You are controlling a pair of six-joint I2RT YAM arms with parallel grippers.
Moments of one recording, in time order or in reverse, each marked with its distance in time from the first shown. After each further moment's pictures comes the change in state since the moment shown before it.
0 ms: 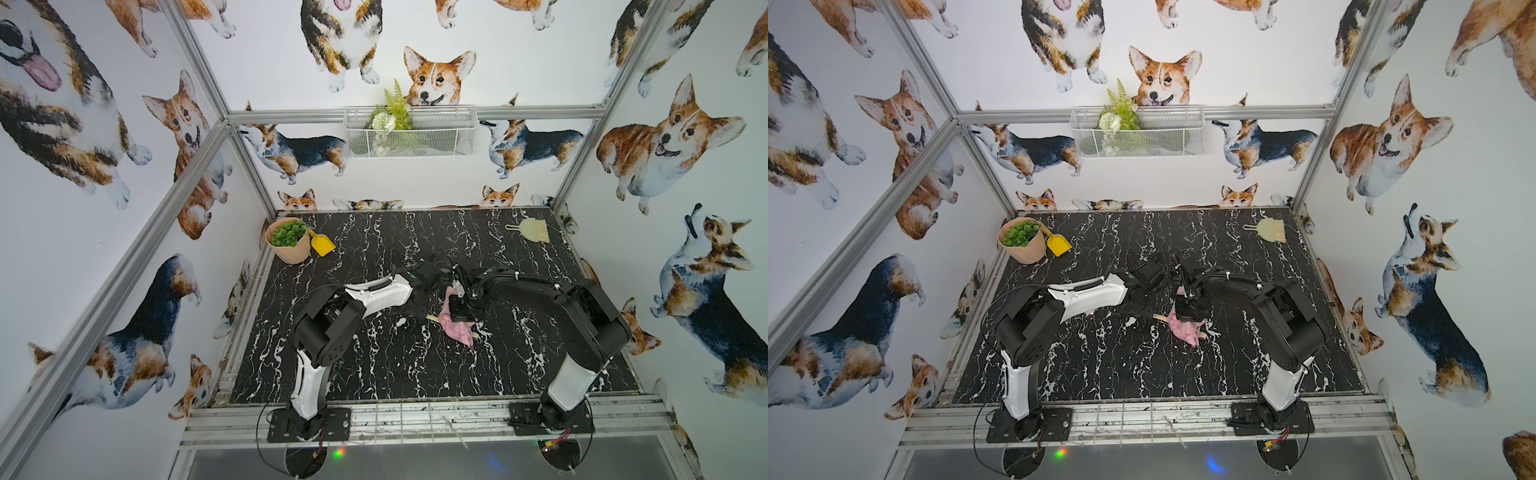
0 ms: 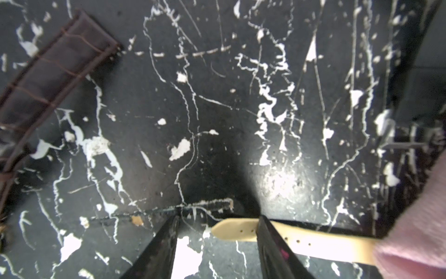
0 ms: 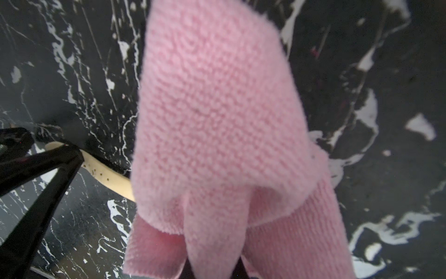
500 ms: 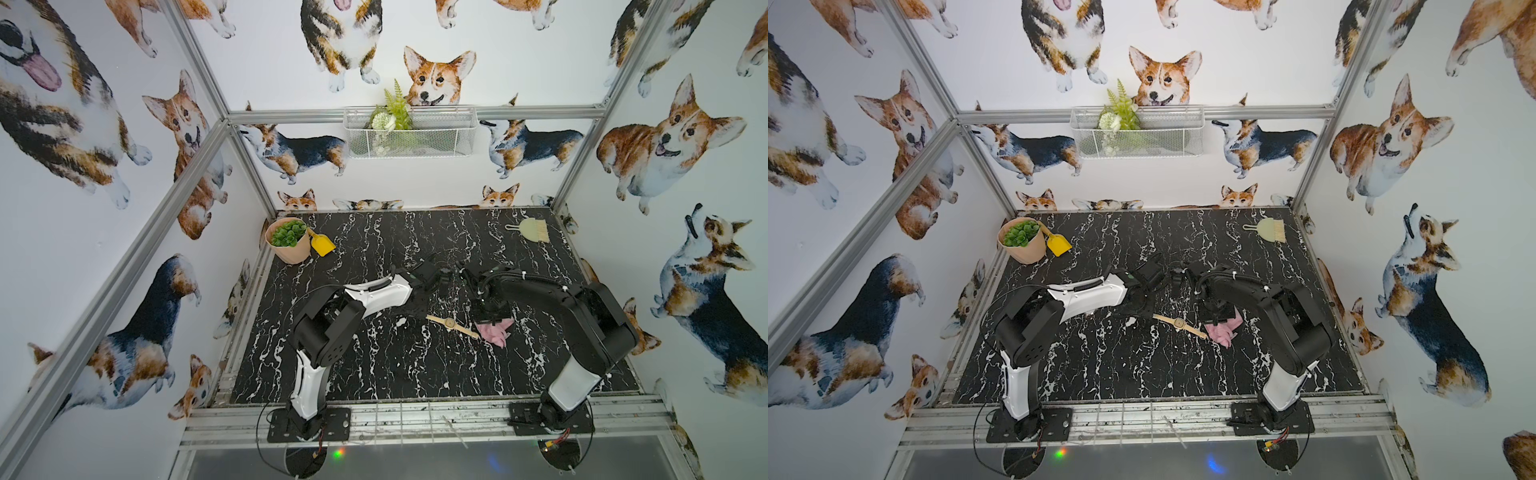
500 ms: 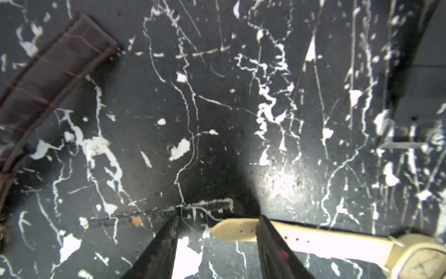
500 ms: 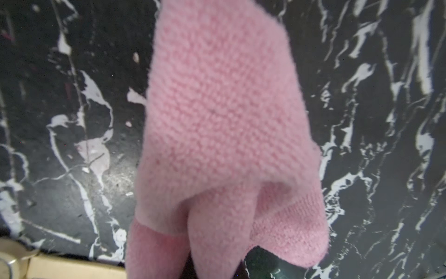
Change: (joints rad) left arm 0.000 -0.002 -0.006 0.006 0.000 0.001; right arm -0.021 -0.083 0.016 -0.251 0.426 -0.034
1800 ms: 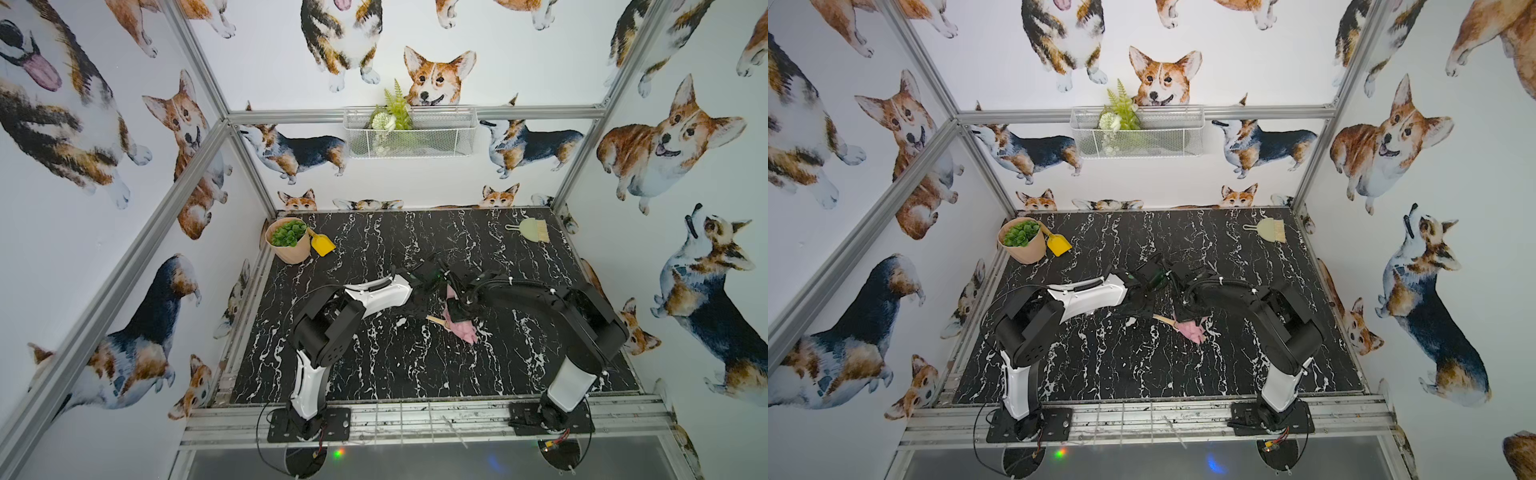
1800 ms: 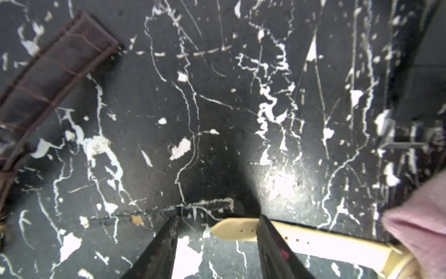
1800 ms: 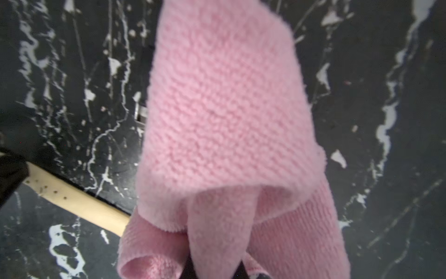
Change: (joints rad) left arm 0.000 0.000 0.002 -0.002 -0.001 -0.002; right arm 0.127 0.047 -0.008 0.240 -0.148 -0.048
